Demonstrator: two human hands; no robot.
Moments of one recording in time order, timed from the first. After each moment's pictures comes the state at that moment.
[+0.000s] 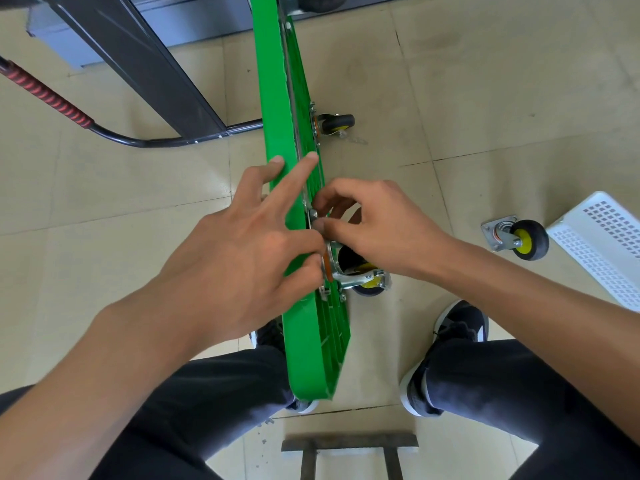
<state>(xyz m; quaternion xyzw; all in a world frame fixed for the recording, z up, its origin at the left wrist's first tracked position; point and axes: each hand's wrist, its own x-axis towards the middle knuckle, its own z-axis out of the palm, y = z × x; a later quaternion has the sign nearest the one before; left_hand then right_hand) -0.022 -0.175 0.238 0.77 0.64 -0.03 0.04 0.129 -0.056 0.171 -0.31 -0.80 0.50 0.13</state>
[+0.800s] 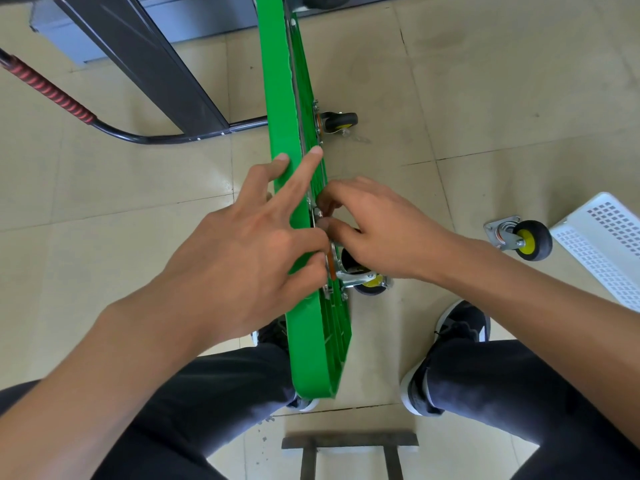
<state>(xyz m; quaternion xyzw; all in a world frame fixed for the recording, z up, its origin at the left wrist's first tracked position) -0.022 -0.176 0.238 0.77 0.64 -0.03 0.04 0.127 -0.057 0.171 -0.25 -0.89 0.37 0.08</state>
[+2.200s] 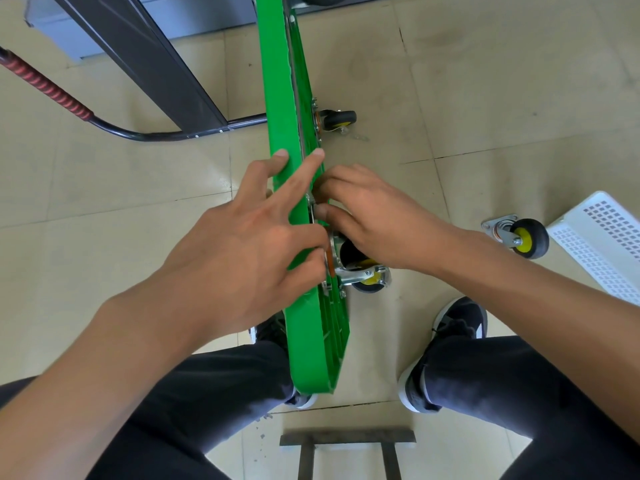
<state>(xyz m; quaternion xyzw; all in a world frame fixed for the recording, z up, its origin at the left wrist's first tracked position) -0.022 -0.176 0.238 0.77 0.63 -0.04 0.03 0.123 -0.051 0.164 -0.22 -0.92 0.31 0.10</state>
